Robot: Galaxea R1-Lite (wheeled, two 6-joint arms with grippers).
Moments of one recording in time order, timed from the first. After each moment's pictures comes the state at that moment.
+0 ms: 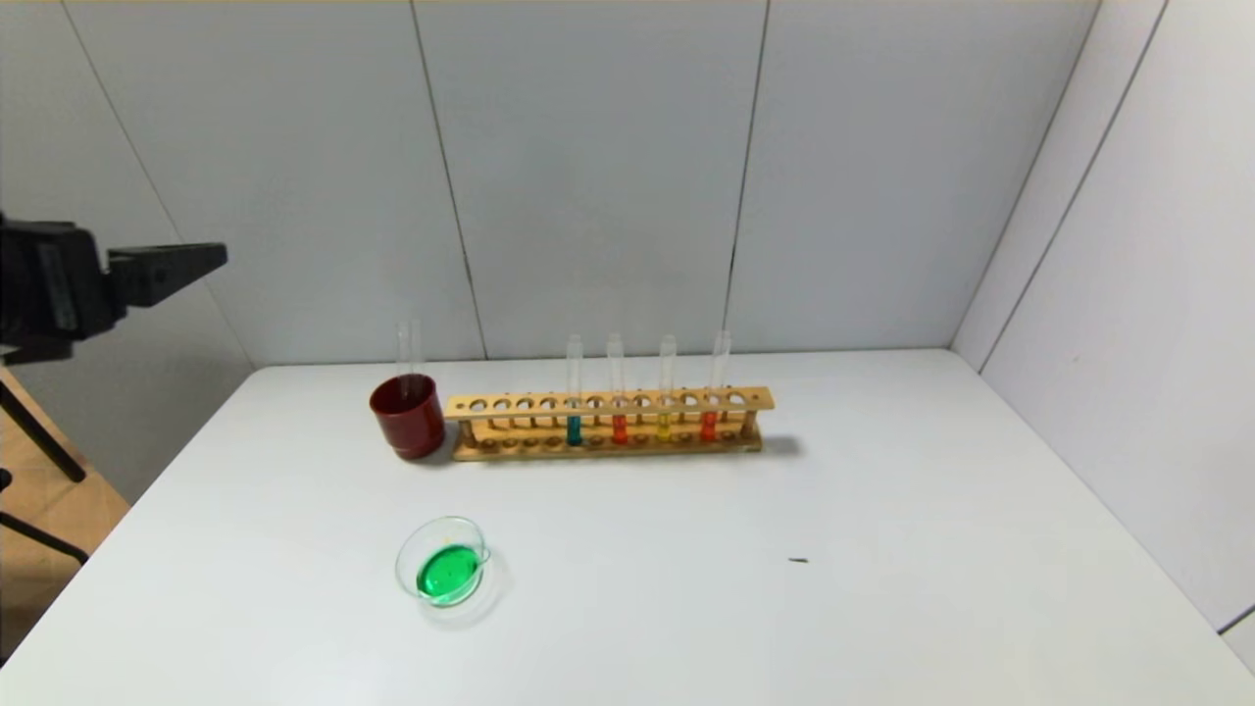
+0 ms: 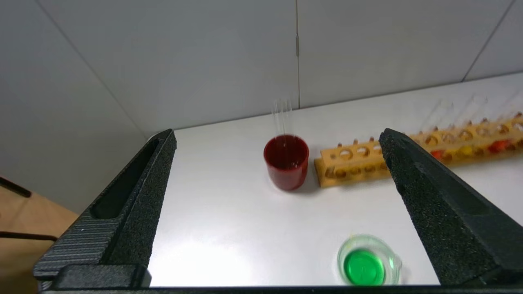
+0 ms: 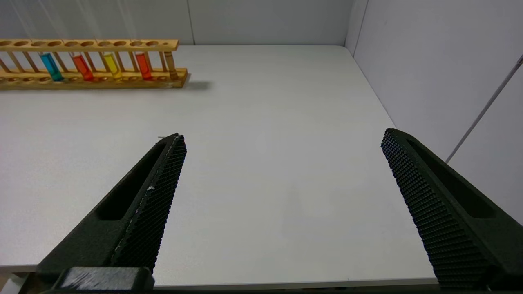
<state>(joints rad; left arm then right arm) -0.01 1.12 -0.95 -0.08 -0.03 0.12 0.00 0.00 0.00 0.00 0.01 0.00</state>
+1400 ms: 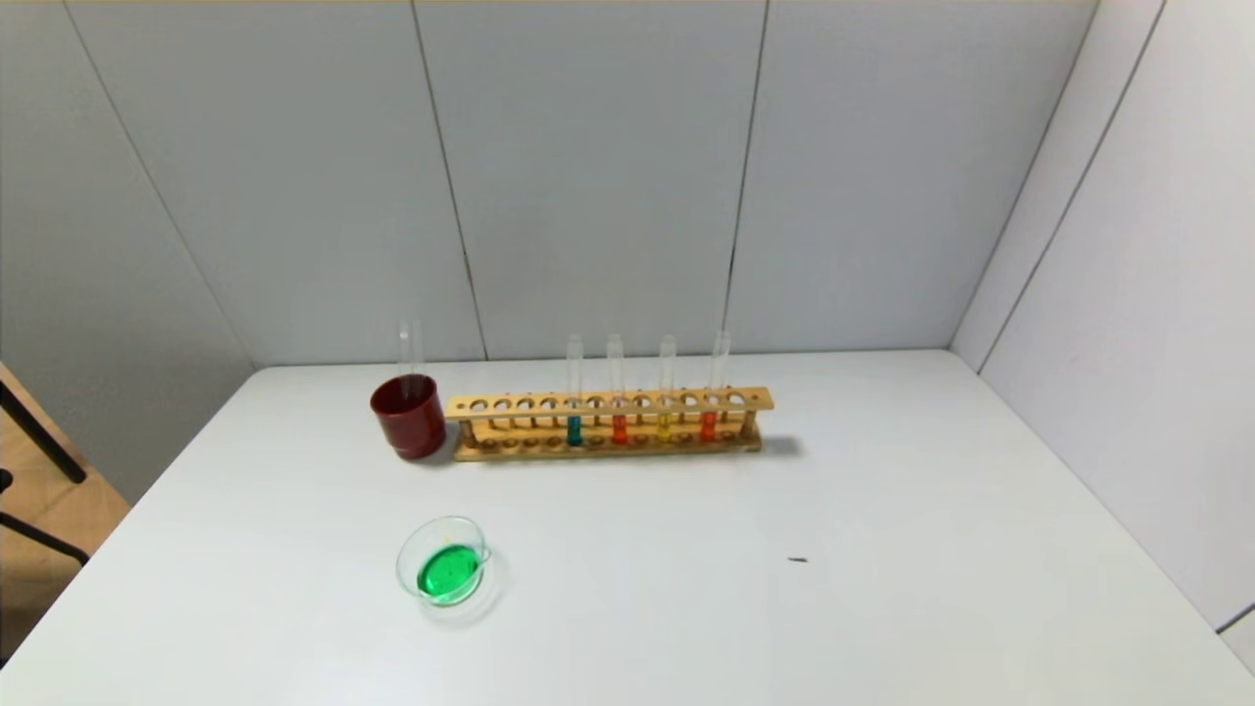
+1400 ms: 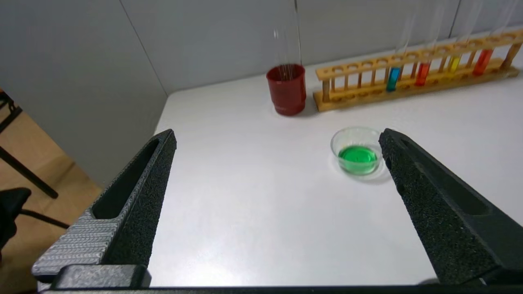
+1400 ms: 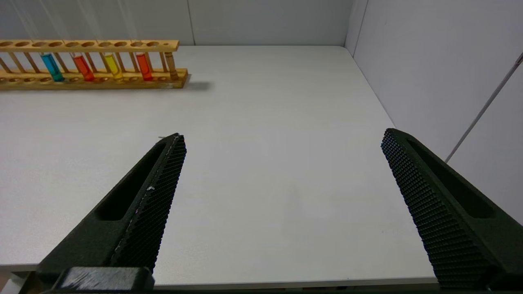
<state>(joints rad) -0.01 0.11 -0.28 0.13 0.00 0.15 0.00 0.00 0.00 0.00 0.01 0.00</state>
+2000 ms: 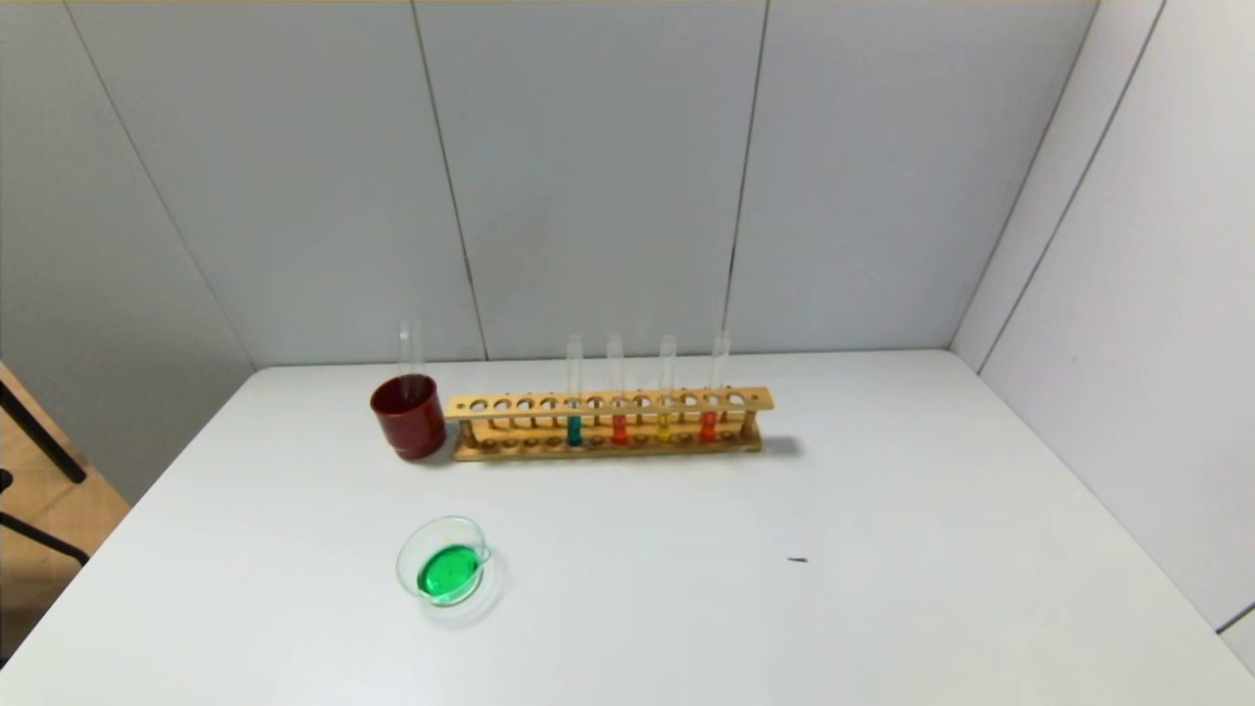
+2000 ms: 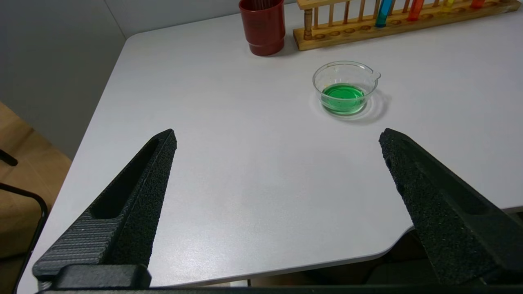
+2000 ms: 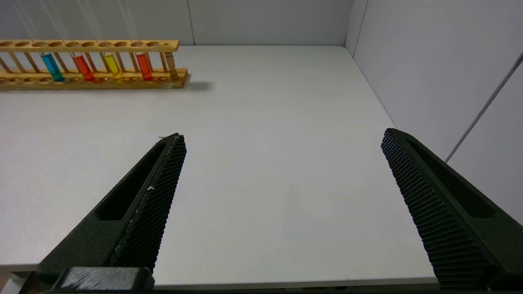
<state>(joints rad) -0.01 0.00 -0.06 0.13 -0.05 0.11 0.00 0.00 0.00 0.00 0.01 0.00</state>
